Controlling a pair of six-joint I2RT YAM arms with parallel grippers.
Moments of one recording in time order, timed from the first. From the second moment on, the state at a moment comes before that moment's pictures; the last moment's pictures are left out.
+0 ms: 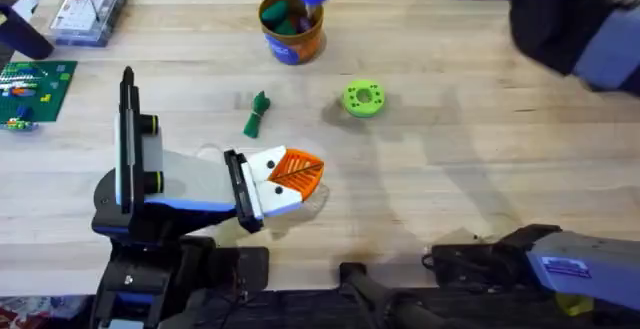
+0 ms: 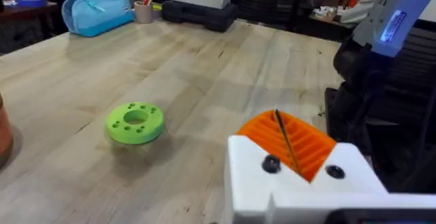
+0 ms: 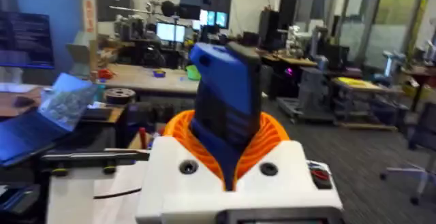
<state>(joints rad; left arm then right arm) -0.08 0.00 0.01 -0.12 1.16 -0.02 0.37 1.40 1.05 0.92 -0.99 0.36</state>
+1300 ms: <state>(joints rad) -0.08 0.00 0.01 -0.12 1.16 -0.02 0.56 1.41 0.87 1.28 -1.10 0.63</state>
